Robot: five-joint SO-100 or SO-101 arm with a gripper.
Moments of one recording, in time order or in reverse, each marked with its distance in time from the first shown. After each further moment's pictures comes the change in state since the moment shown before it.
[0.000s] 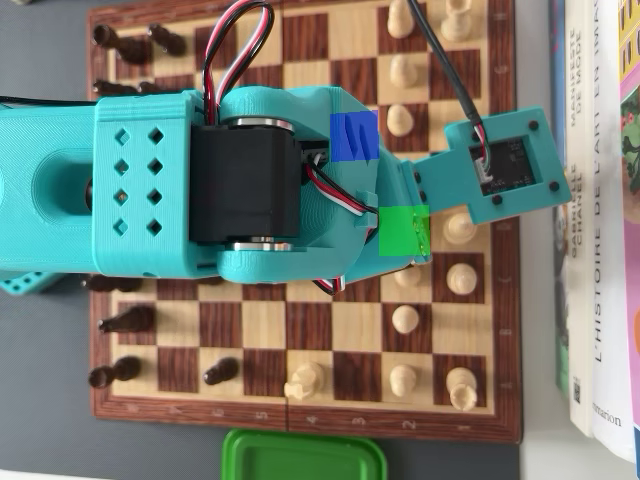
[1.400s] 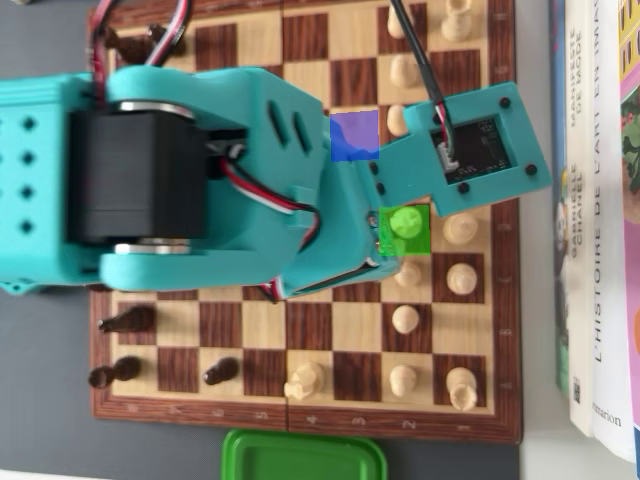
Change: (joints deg) arm 0.3 15.4 9.9 -0.1 -3.1
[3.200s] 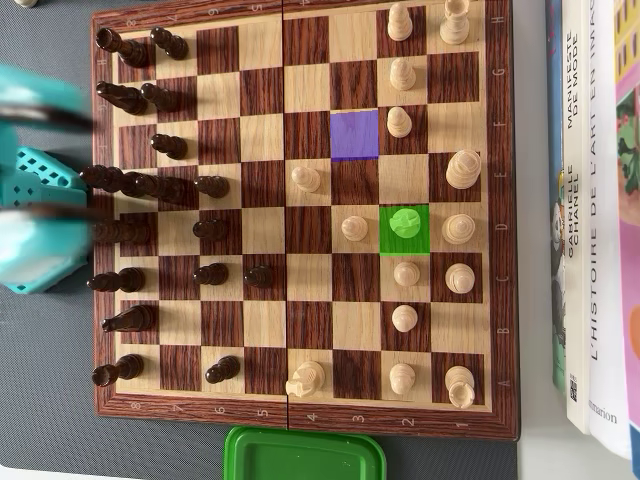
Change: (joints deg) arm -1.1 94.0 90.8 -97.4 18.5
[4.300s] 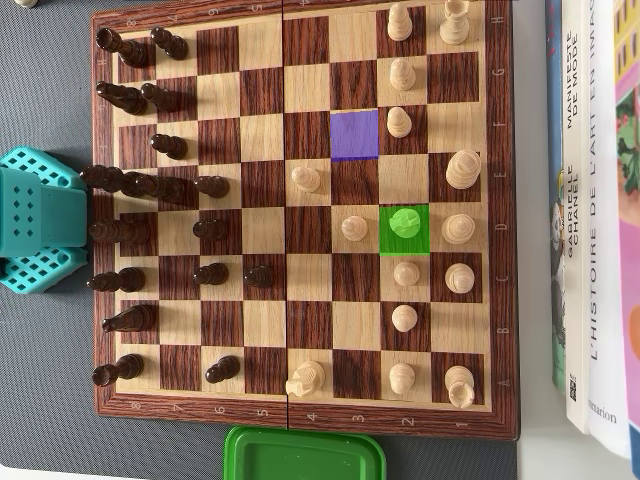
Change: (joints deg) arm 0.5 21.6 16.3 -60.7 0.0
